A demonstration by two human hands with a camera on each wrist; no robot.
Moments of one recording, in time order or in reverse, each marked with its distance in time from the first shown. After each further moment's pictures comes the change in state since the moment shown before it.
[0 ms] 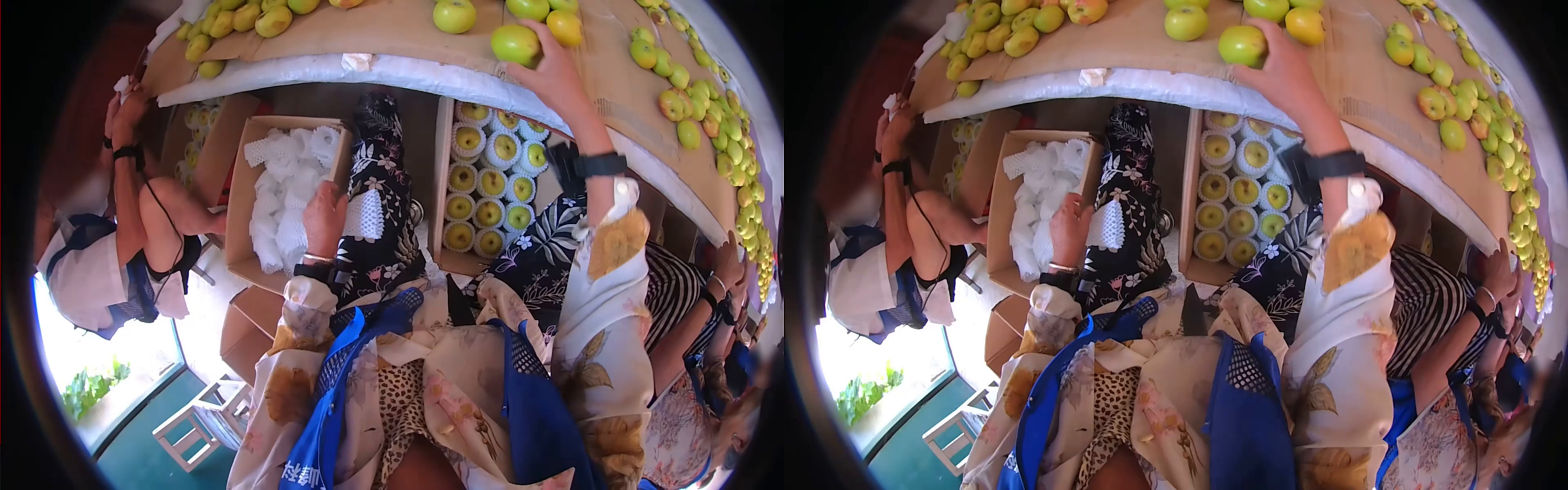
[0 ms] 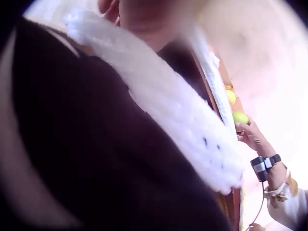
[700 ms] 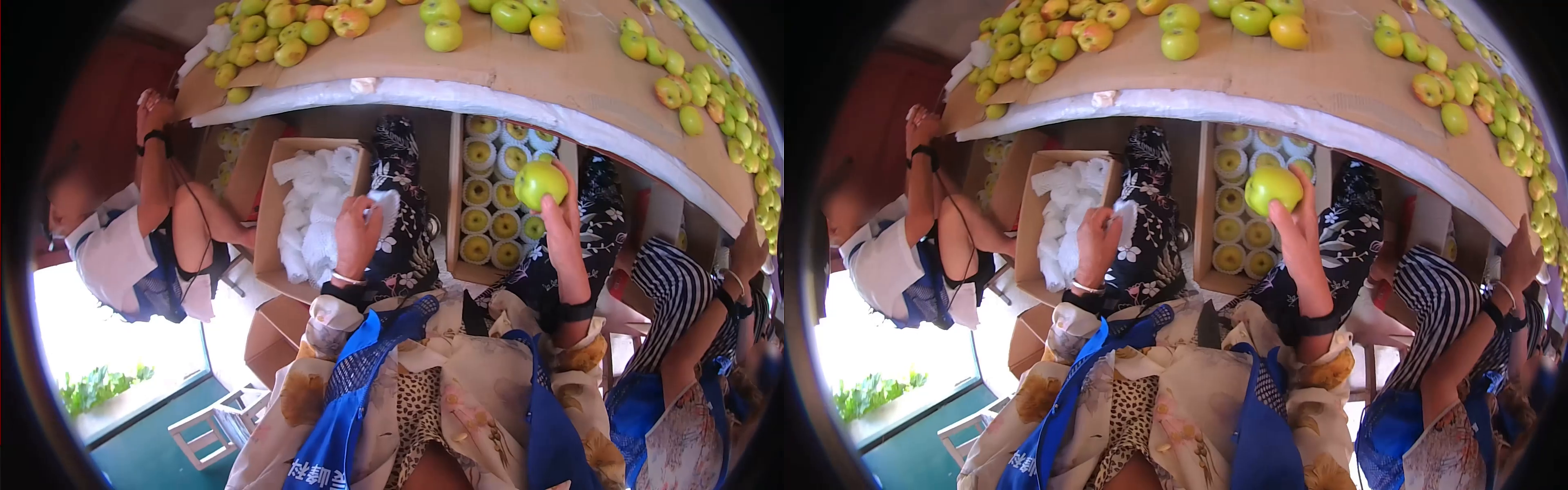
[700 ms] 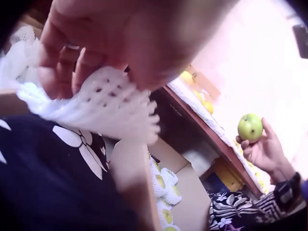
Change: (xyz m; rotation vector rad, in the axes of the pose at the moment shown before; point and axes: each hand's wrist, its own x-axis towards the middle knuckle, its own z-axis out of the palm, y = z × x) left_hand -0.011 0.074 -0.033 -0.170 0.053 0.115; right_hand -0.192 -0.071 -0.009 1.228 0.198 0.641
